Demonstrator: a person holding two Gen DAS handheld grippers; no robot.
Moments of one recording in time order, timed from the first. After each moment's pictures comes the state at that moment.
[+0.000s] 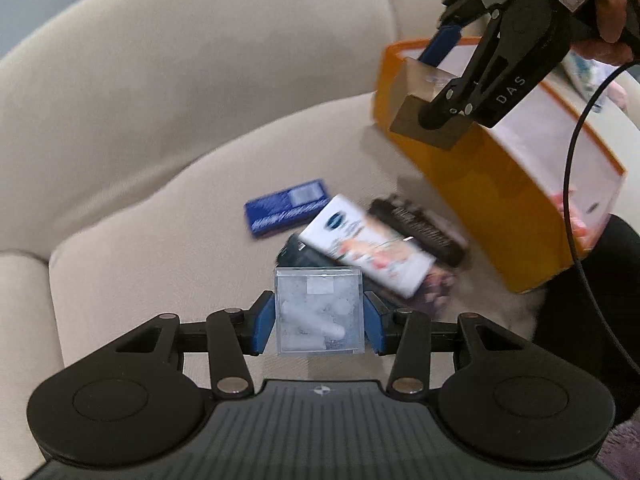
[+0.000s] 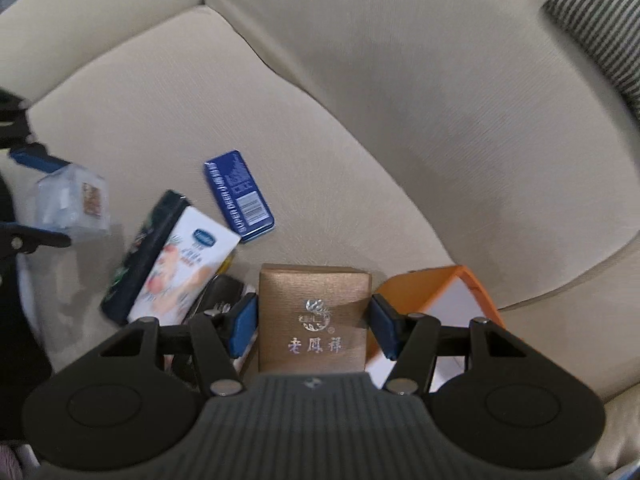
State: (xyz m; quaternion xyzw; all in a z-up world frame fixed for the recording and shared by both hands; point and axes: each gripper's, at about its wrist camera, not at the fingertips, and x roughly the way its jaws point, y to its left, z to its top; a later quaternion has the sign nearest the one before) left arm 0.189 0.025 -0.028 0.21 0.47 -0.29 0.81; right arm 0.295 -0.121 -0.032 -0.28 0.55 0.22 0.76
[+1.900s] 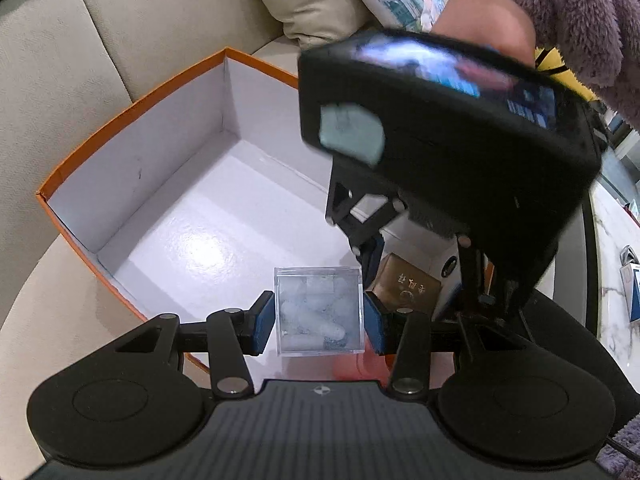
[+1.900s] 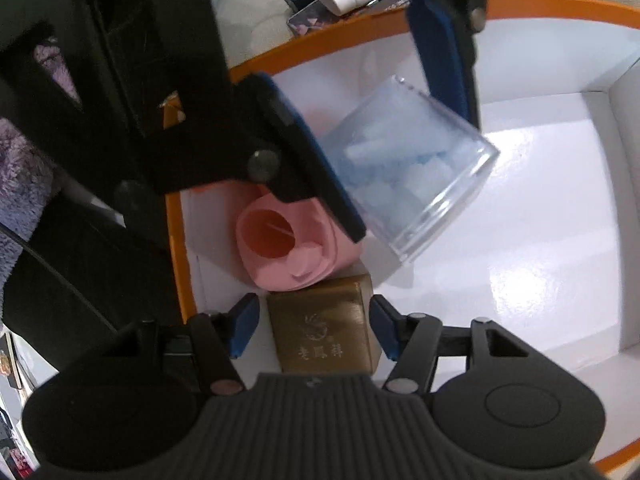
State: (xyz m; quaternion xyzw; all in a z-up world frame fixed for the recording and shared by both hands) left arm 0.210 -0.214 -0.065 0.26 0.46 -0.52 0.68; right arm 0.228 -0.278 -0.151 -0.29 0.62 0.50 0.52
